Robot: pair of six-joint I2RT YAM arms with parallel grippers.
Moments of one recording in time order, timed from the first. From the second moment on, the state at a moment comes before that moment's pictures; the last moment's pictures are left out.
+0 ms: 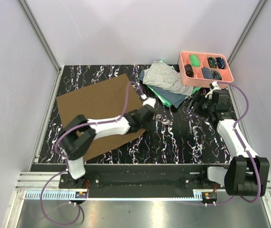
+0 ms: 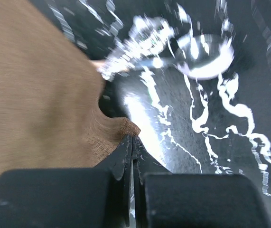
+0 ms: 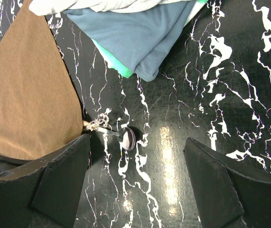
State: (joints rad) left arm -0.94 1.84 1.15 -0.13 -0.25 -0.51; right arm -0.04 1.19 0.80 -0.23 -0.31 0.46
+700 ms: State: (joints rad) left arm -0.43 1.46 0.95 -0.18 -0.31 -0.39; right arm -0.04 1.21 0.80 -0.23 -0.31 0.46
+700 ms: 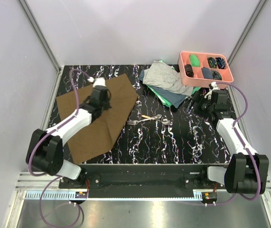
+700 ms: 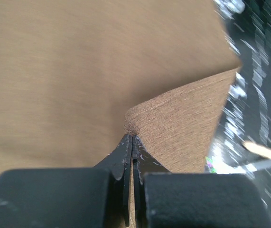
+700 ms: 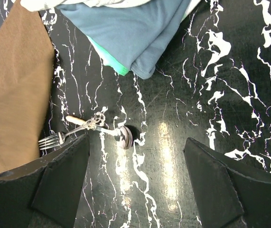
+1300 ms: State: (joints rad) left arm 0.07 1.56 1.04 -0.16 -0.33 -0.31; right arm -0.04 1.31 0.91 -0.24 -0.39 0.46
